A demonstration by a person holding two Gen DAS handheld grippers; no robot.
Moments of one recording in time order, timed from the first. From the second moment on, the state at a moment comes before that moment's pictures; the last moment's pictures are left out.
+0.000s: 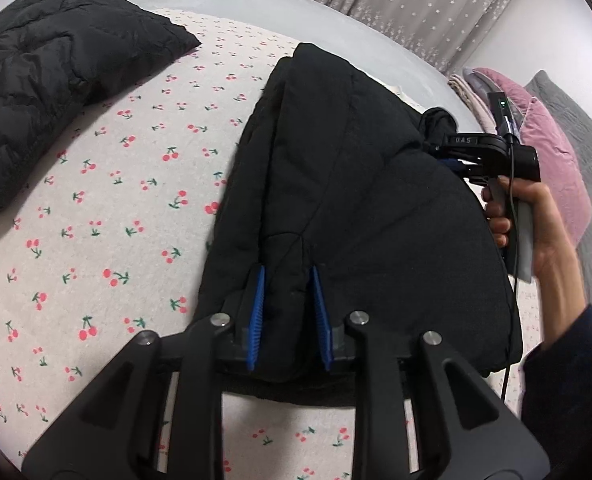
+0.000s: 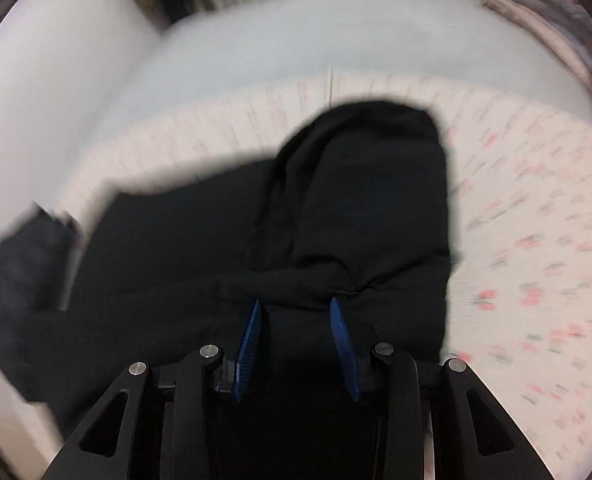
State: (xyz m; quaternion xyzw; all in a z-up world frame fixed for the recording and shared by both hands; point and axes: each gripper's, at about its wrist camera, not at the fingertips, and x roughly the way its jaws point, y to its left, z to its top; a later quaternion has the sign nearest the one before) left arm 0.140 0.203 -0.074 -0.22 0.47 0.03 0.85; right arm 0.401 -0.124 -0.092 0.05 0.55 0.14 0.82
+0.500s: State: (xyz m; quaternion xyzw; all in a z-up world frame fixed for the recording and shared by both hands) left arm 0.141 0.213 -0.077 -0.25 0.47 0.01 0.85; right arm 0.338 -0.094 -0.026 0.01 0.48 0.21 0.85
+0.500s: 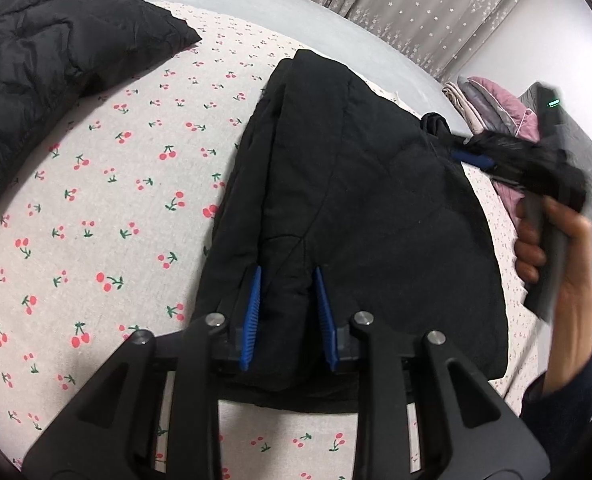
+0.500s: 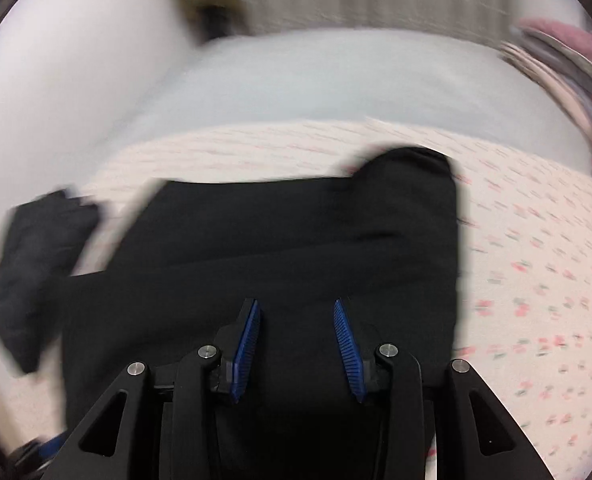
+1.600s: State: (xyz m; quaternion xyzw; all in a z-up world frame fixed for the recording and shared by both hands) left arm 0.139 0.221 -0.080 -0.25 0.46 -0.01 0.85; right arm 0.153 -0.075 -0.078 -0.12 0.47 0.28 0.83
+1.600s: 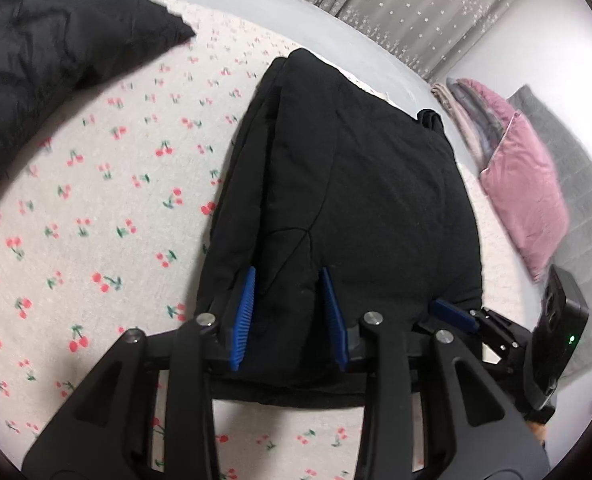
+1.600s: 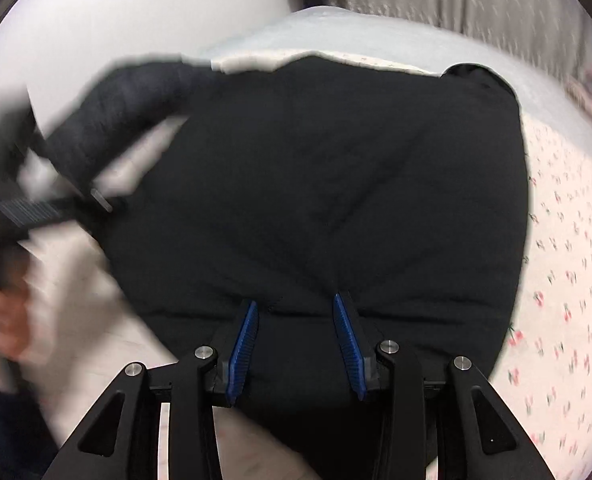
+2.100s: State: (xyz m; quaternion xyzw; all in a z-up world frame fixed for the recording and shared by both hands) left arm 0.107 0.257 -0.066 -0.30 0.44 -0.03 0.85; right arm 0.140 -0.070 -0.075 -0.10 0.46 0.24 0.85
